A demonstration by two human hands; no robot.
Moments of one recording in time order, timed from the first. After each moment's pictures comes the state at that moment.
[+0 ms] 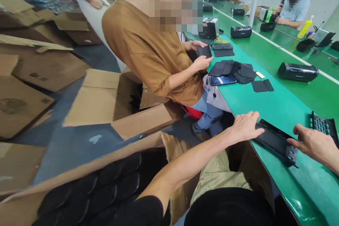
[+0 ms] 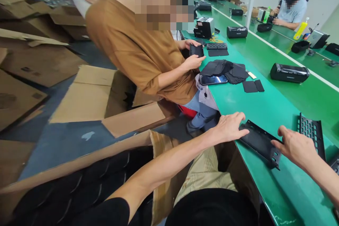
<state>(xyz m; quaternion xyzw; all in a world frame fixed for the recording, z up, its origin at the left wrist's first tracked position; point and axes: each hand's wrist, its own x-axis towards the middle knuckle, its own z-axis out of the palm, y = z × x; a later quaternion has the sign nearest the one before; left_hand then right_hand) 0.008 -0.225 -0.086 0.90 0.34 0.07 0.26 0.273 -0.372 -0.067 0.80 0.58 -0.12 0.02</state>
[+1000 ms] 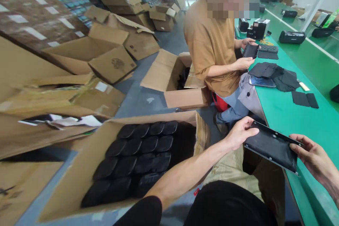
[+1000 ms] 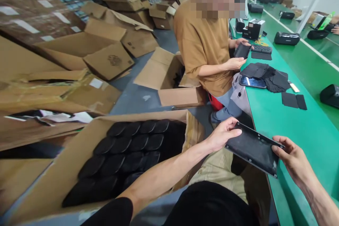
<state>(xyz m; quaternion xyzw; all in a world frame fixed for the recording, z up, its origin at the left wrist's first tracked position) -0.099 -0.261 -0.110 0.37 0.36 0.43 0.74 0.179 -0.323 -0.085 0.63 0.28 -0.58 -0.43</state>
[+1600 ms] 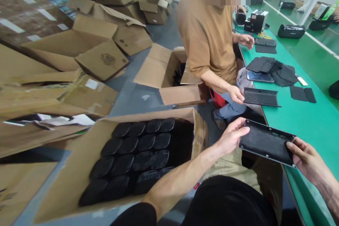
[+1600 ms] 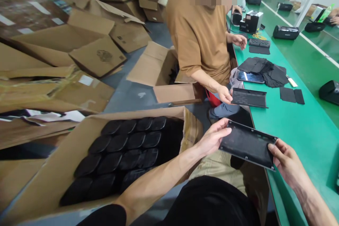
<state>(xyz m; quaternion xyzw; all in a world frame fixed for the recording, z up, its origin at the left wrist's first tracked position) -0.113 -0.285 -0.108 0.28 0.32 0.46 0.78 0.155 -0.341 -0.085 0.57 0.24 -0.64 -0.46</state>
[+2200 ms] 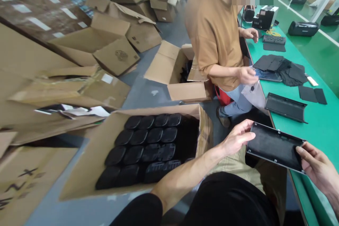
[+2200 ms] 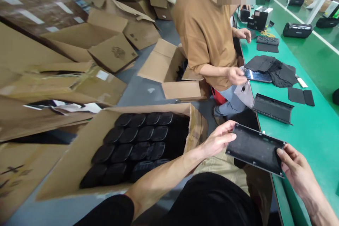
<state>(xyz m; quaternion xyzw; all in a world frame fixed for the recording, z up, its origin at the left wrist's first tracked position) -0.116 -0.296 -0.118 0.32 0.30 0.43 0.79 0.165 -0.347 -0.086 0.60 0.18 -0.62 -0.47</state>
